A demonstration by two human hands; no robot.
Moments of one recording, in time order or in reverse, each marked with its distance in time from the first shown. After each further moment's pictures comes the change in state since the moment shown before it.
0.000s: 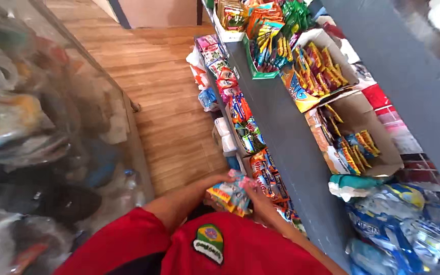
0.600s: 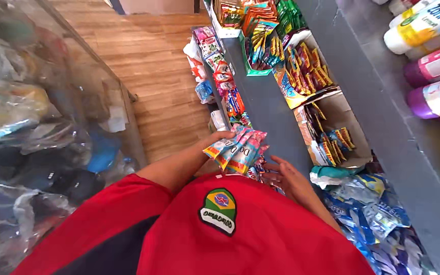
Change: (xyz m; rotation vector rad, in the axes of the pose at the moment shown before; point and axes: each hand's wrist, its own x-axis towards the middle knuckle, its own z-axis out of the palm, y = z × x) left_hand -0.033 0.117 0.060 -0.068 0.115 0.355; right_hand -0.066 -0.074 -0.088 0.012 -0.052 -0.311
